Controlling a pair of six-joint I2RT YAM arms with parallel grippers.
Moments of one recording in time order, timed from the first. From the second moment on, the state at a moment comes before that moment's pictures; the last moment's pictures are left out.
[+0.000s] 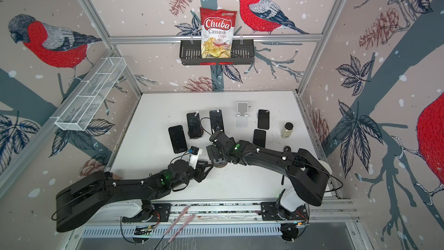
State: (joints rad) left arm -0.99 1.22 0.20 0.60 -0.02 -0.57; right arm 1.01 1.54 0.97 -0.33 0.24 0.42
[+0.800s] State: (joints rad) left arm -0.99 1.23 0.20 0.60 -0.06 -0.58; right arm 1.02 1.55 0.93 -0.31 0.23 0.45
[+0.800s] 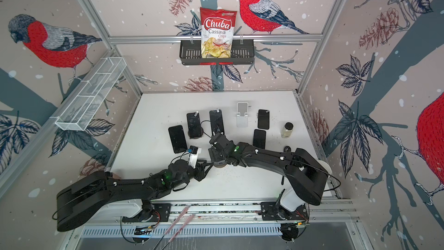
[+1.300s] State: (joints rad) left arm -0.99 1.26 0.24 0.55 -0.08 -0.58; right arm 1.03 1.56 0.94 -0.31 0.23 0.45
